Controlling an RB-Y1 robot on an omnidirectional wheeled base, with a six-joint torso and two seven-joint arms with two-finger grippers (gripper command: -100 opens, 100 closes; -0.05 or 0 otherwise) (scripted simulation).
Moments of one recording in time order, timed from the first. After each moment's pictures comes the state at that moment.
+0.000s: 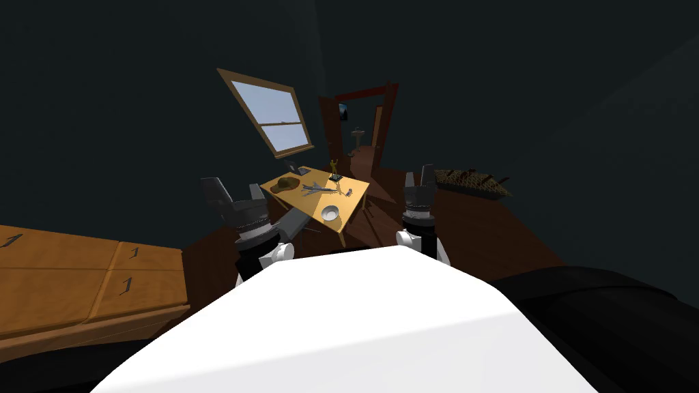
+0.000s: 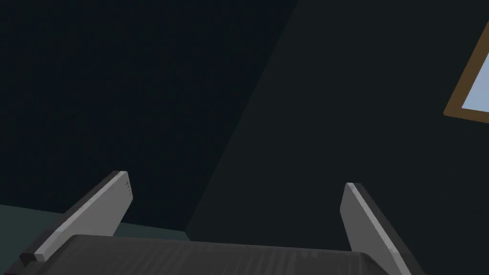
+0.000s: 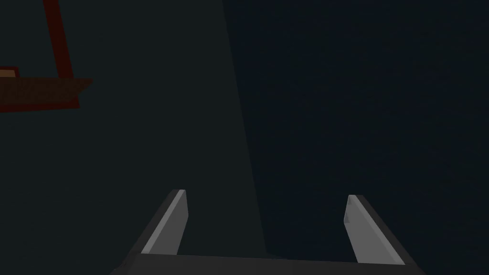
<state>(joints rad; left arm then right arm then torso) 0.49 -0.01 0.07 -2.35 0.05 -0.59 -0.17 0.51 -0.04 -0.04 -2.32 0.03 -0.59 0.04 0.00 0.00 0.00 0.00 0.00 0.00</state>
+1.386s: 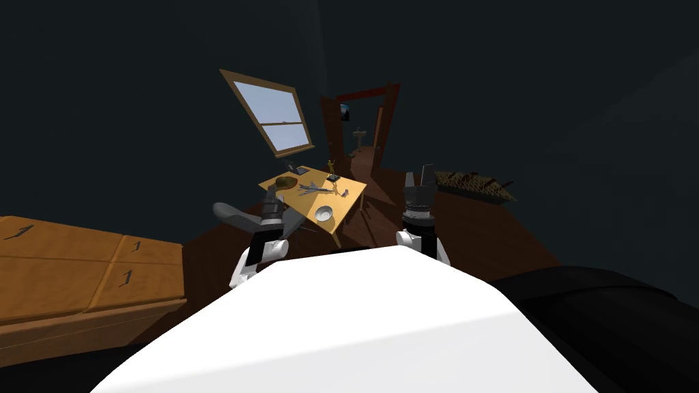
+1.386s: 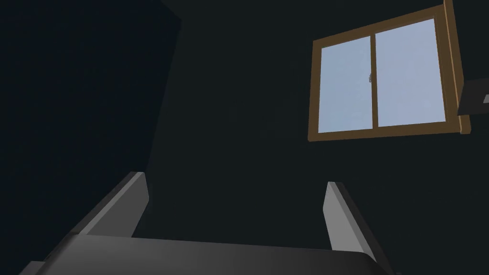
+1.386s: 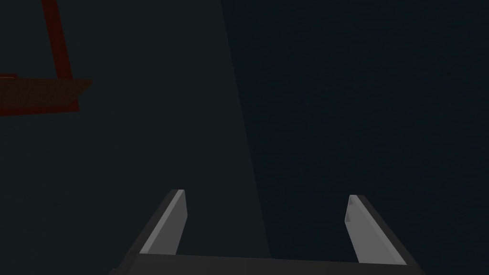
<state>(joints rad) 0.37 0.24 0.13 -2.09 0.10 -0.25 -0.16 0.51 -0.04 -0.04 -2.32 0.03 -0.59 0.04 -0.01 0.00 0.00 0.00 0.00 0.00</state>
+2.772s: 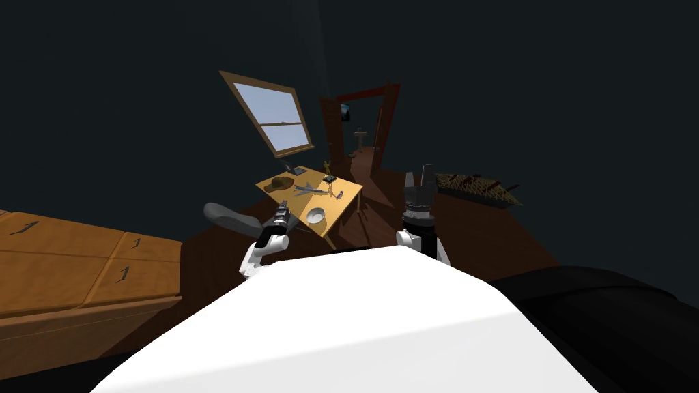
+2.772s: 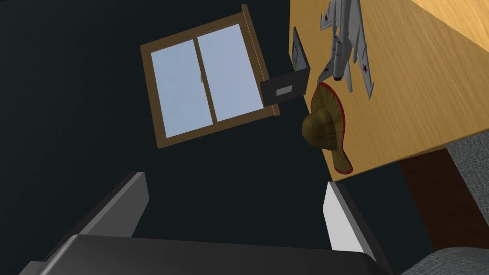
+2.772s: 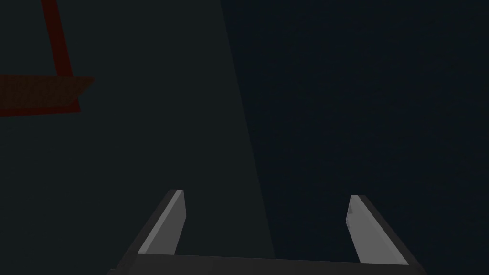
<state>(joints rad) 0.23 0.27 0.19 -1.80 0.16 0.17 -0.16 0.51 -0.04 -0.04 -2.32 0.03 -0.59 0.04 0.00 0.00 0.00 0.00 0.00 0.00</state>
